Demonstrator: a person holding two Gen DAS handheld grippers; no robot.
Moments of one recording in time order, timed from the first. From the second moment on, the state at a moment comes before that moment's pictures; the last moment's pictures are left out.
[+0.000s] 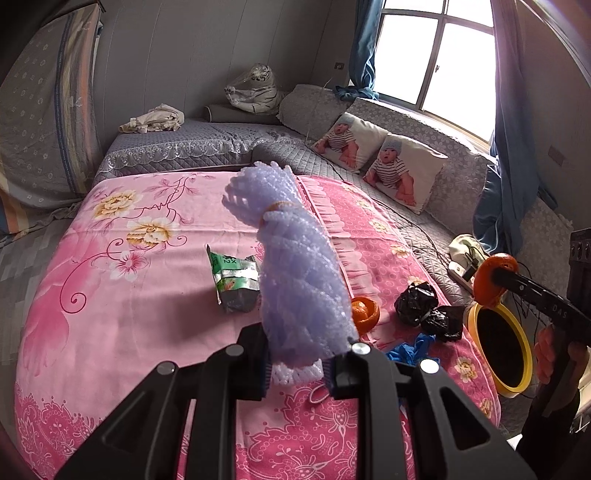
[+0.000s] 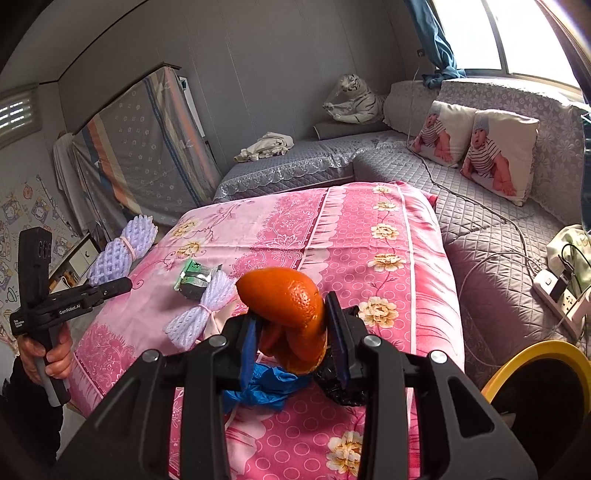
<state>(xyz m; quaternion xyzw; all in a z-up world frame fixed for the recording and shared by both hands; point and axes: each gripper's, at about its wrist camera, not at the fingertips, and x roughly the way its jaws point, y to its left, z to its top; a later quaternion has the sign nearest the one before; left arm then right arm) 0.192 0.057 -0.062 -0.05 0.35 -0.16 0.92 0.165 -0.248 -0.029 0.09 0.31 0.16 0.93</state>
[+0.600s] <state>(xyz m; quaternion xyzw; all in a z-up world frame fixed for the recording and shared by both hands) 0.180 -0.031 -0.041 -0.01 0.33 -0.24 0.91 0.137 -0.305 -0.017 0.11 0.28 0.11 0.95</state>
